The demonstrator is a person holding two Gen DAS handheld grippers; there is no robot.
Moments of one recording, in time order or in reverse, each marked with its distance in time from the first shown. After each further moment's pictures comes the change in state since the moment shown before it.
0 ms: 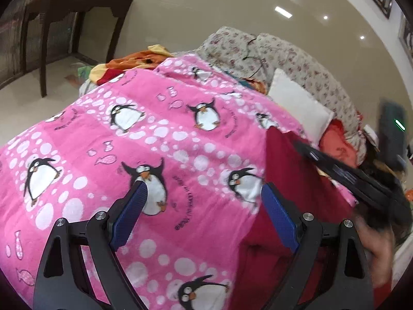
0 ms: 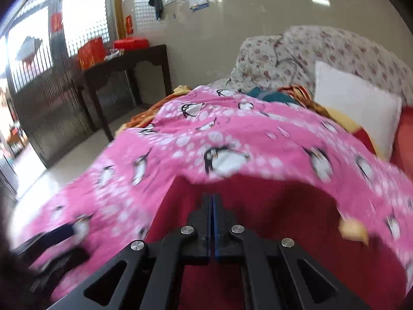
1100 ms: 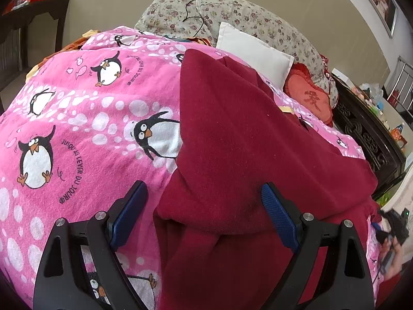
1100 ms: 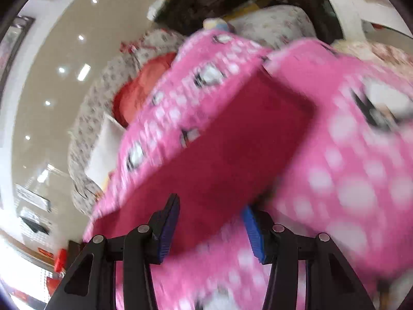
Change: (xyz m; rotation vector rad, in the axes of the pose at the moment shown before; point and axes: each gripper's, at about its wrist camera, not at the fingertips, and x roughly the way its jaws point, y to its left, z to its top) left arm 0.042 -0.071 -0.039 0.229 0.178 -0.144; right arm -0.300 -0.372 -0.345 1.221 -0.387 -0.337
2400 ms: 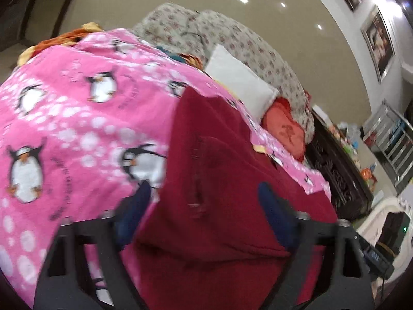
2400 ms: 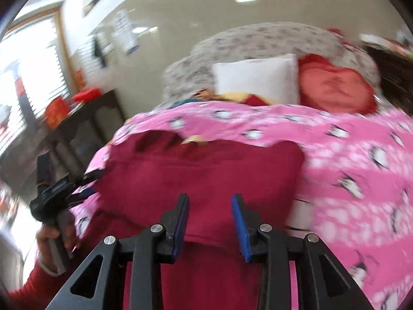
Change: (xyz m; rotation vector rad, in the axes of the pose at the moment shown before) left arm -0.011 0.003 0.031 -0.137 -0.063 -0.172; right arm 0.012 0.274 -0.190 -0.901 0.219 0.209
